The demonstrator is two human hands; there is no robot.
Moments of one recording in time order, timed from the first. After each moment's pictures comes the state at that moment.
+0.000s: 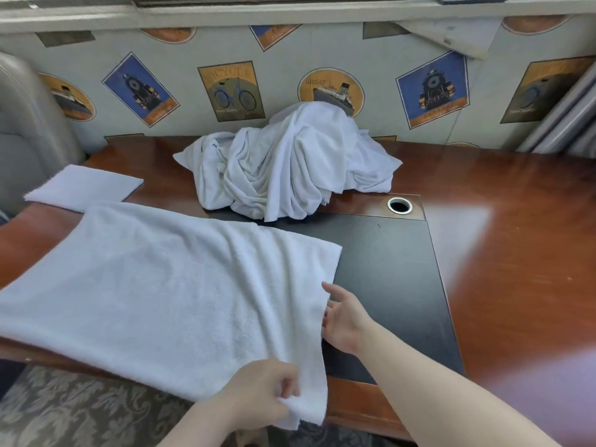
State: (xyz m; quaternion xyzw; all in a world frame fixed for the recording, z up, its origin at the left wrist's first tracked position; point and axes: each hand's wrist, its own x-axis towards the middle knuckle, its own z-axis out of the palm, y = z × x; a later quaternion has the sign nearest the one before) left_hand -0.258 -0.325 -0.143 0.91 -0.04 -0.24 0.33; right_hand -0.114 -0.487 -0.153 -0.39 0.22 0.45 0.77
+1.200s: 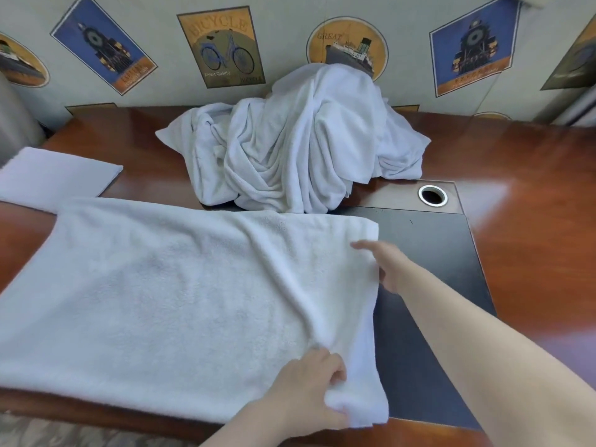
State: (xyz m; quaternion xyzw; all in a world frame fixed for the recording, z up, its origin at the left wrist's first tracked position) left_hand -0.190 -0.309 -0.158 0.91 -0.09 -0.28 0.30; right_hand 0.025 -0.454 -0.148 -0.67 0.23 0.33 0.63
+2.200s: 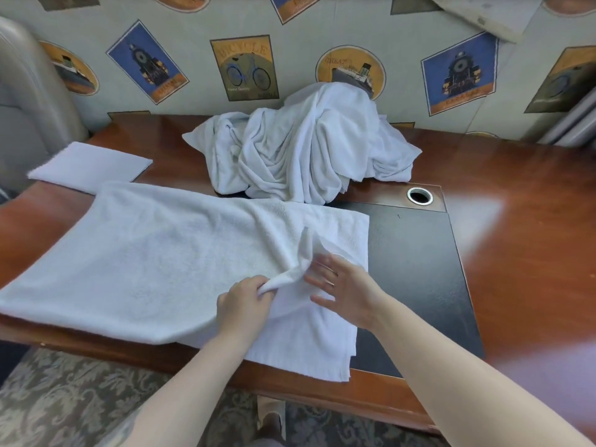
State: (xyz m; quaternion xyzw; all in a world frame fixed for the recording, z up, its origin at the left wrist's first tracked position) left_hand -0.201 -0.266 -0.136 0.93 0.23 0.04 0.28; right_hand -0.104 -0.452 -0.122 -0.50 0.10 0.43 0.75
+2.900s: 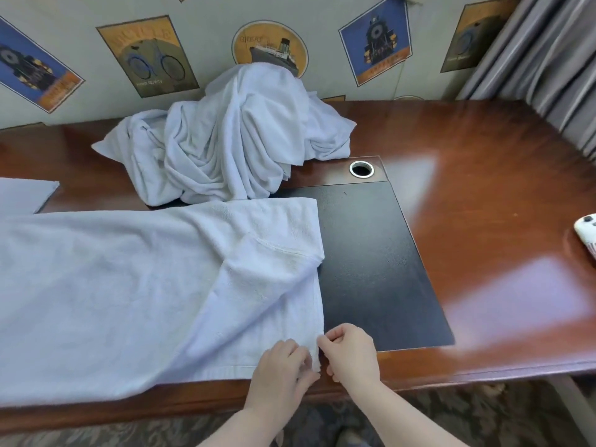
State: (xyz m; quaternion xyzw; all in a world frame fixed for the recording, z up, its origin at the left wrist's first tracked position) left_hand -0.250 -0.355 -0.198 0.95 -0.09 -0.09 0.28; right_hand -0.206 -0.496 -0.173 -0.86 0.20 0.21 0.42
